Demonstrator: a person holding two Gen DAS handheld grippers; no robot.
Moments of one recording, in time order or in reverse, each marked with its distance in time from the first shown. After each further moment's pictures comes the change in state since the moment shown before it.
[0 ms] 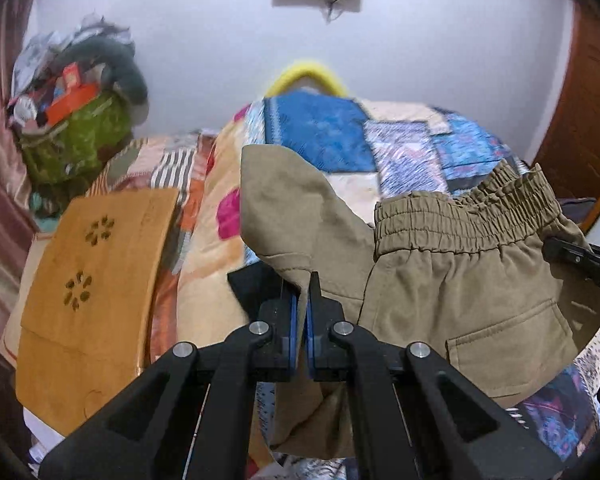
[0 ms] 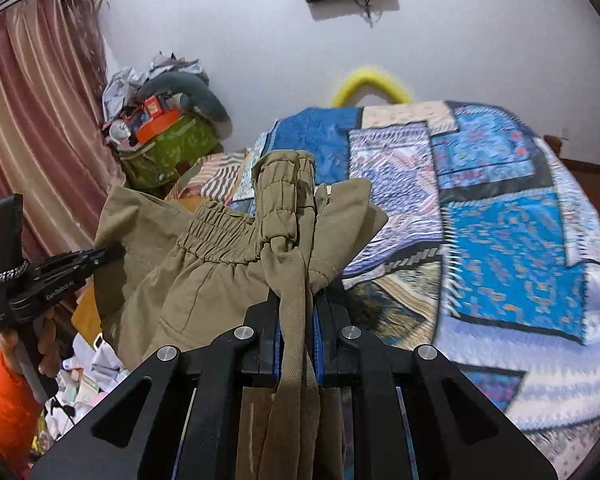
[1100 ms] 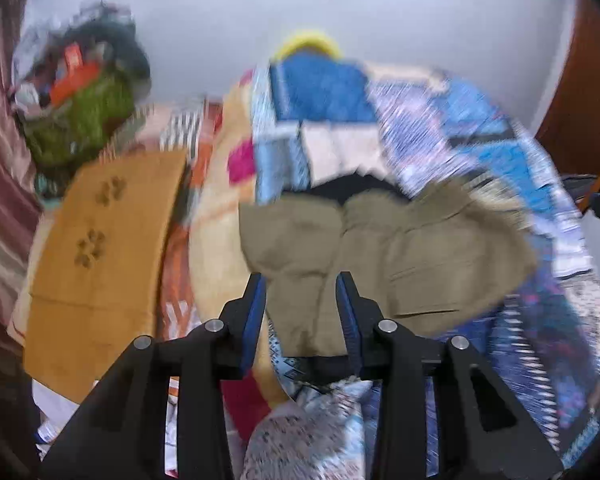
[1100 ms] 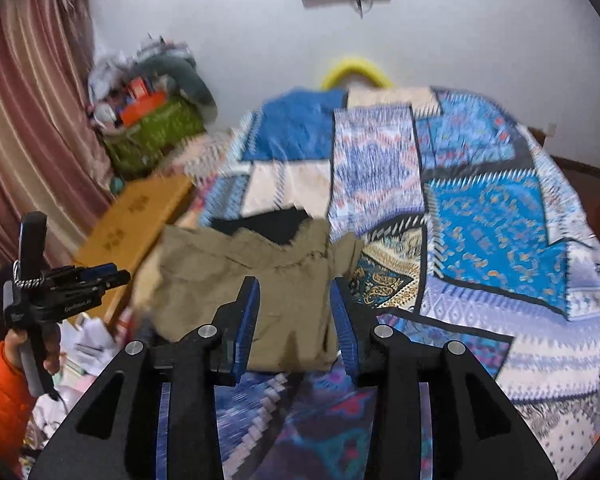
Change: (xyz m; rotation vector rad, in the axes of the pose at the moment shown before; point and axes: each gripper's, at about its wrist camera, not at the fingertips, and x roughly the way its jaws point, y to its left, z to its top) left arm -0.057 -0.007 -0.045 0.040 0.043 0.010; right arm -0.066 0.018 -0.019 -0.018 -0.020 -0.059
